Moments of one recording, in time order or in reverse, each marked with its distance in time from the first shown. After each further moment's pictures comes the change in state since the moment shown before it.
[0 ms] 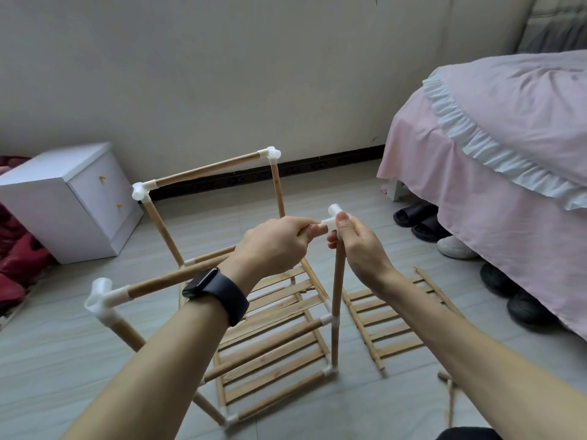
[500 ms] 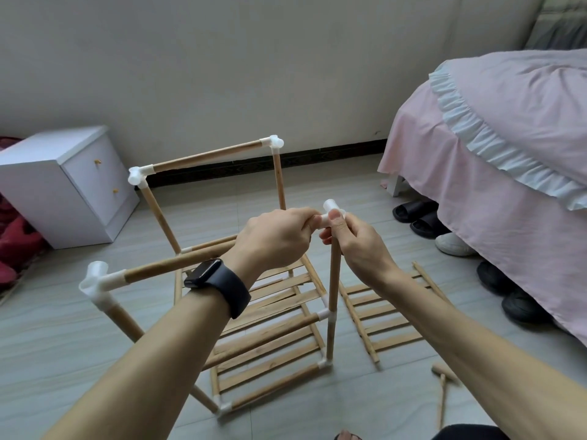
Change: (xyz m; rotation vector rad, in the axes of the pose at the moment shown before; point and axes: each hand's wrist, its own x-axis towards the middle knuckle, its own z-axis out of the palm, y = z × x) left_hand 0.000 -0.005 0.003 0.127 0.064 0.067; right_hand -0.009 -0.007 0.003 -0.116 -0.059 -0.042
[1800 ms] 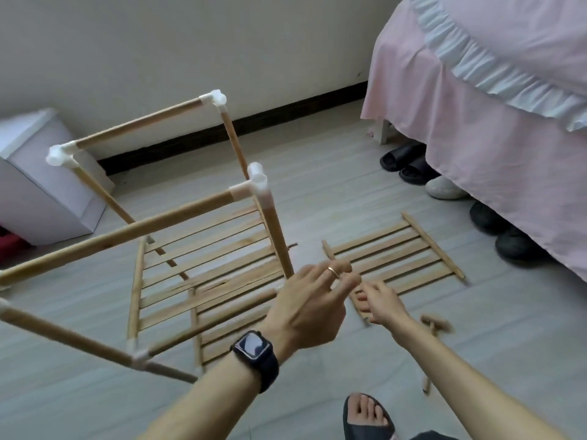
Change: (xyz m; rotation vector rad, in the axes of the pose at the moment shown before) left_hand -0.049 0.052 0.178 0.150 0.188 0.609; right_hand -0.073 0.241 -0.019 0.105 0.052 0.760
